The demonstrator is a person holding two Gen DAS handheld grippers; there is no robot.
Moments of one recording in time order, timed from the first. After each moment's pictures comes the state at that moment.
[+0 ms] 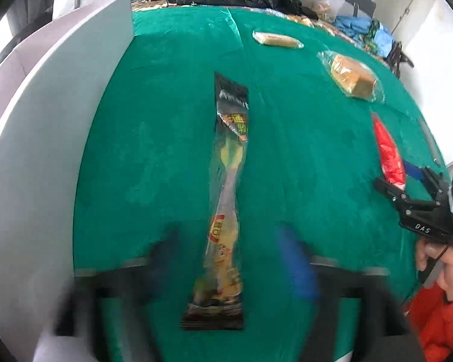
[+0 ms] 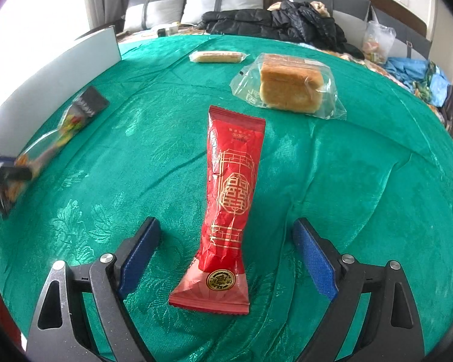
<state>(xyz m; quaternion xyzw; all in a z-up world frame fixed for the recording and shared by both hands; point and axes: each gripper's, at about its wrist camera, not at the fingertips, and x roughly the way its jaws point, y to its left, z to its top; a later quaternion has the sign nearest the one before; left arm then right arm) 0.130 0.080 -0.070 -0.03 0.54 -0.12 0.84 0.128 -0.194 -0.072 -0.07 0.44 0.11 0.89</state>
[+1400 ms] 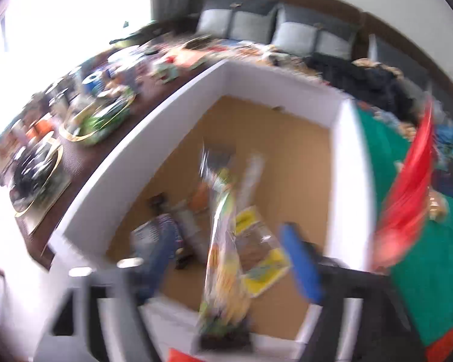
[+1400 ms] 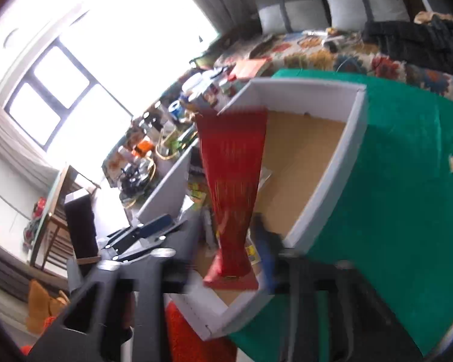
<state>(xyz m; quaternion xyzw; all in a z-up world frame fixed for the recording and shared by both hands) 0.060 0.351 0.022 -0.12 0.44 0.14 0.88 0.154 0.144 0.099 0.05 0.48 0.40 0.78</state>
